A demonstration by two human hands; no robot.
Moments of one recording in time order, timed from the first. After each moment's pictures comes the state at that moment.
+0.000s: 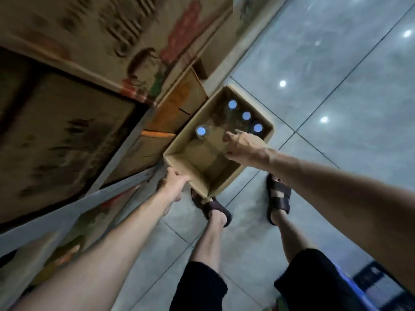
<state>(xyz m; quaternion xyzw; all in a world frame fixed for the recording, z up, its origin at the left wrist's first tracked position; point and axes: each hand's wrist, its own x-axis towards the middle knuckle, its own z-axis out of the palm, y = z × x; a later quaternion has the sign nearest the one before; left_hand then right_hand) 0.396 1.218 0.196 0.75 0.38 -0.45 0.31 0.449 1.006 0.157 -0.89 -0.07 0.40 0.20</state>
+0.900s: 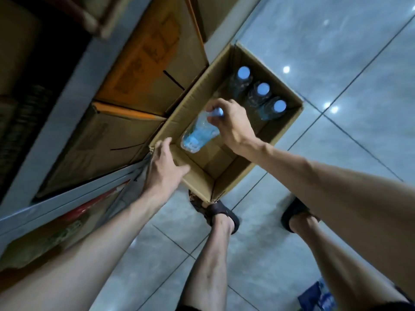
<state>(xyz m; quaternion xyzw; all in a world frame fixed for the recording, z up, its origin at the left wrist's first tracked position) 0.389 1.253 0.036 0.90 0.15 -0.35 0.21 0.434 1.076 -0.022 -0.84 0.11 0.21 0.49</state>
